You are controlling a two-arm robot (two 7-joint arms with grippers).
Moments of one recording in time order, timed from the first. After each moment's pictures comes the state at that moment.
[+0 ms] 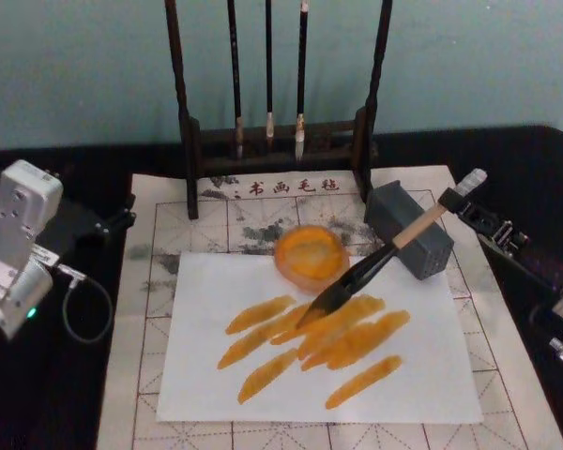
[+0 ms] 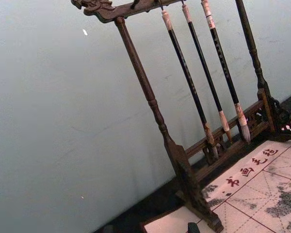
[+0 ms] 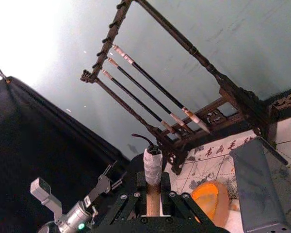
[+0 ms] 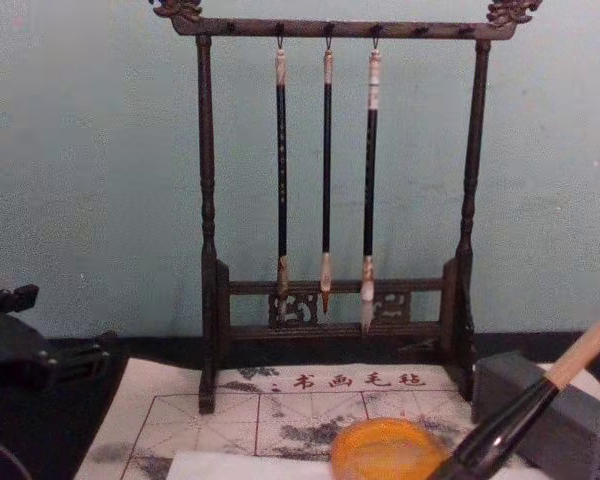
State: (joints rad) left arm -0.20 0.60 0.45 -1.41 -0.25 -0.12 0.03; right arm 0.09 0.63 -0.31 -1.45 1.40 0.23 0.63
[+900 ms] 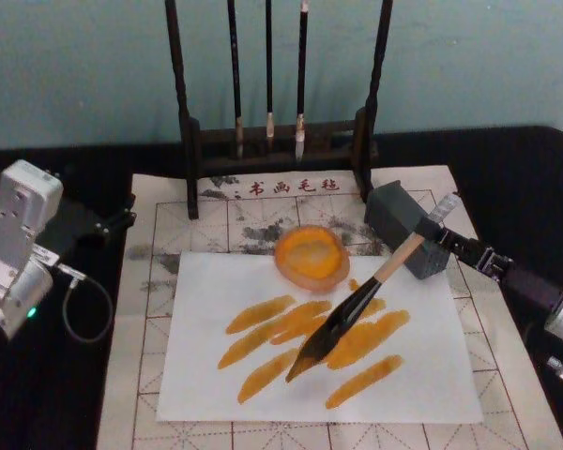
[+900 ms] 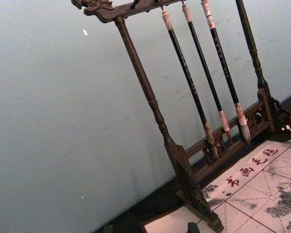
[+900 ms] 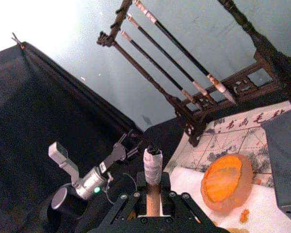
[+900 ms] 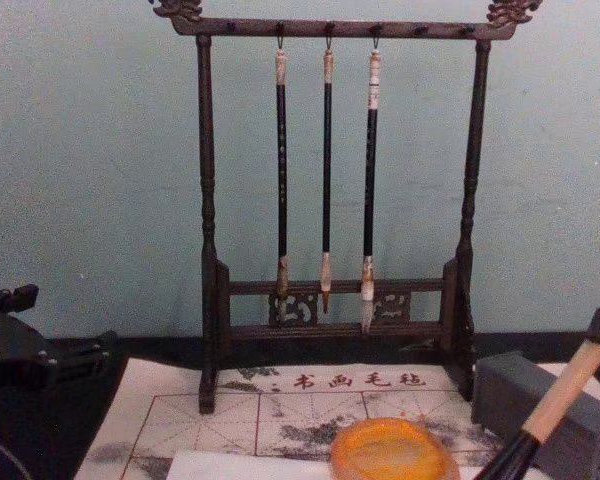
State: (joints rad) left arm -0.20 0.60 0.45 -1.41 -0.25 -0.12 0.03; right arm 0.12 0.71 -0.42 -1.47 1.40 0.25 0.71
